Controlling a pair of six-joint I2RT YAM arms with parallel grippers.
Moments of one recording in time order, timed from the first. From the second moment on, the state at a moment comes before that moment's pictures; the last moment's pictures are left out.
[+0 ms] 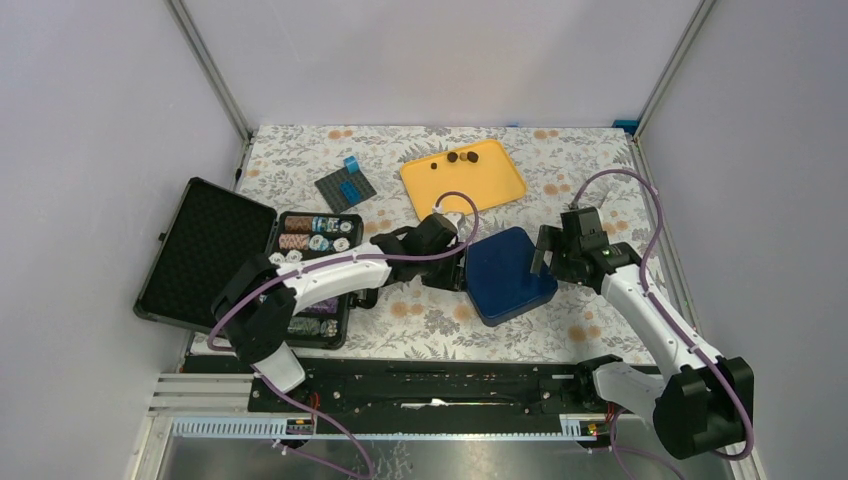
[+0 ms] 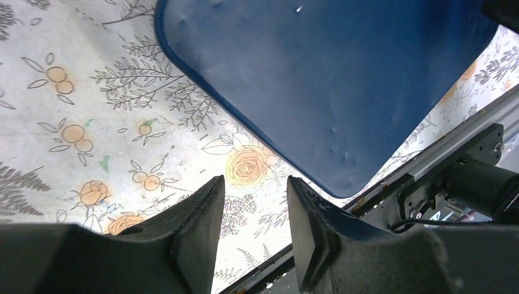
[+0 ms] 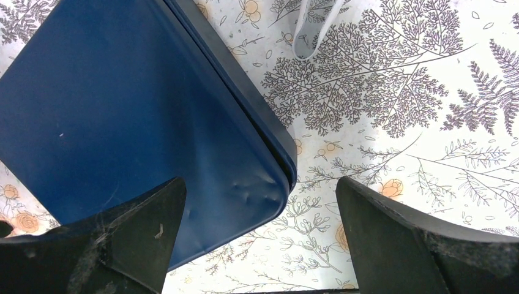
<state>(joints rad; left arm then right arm) -0.91 1.65 1.10 -0.35 0.10 -0.65 0.26 1.09 0.78 -0.70 0.15 0.45</state>
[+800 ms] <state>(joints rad) -0.89 1.61 0.95 -0.36 0.04 -0.77 -0.19 1.38 0.72 -0.23 -0.37 0.71</state>
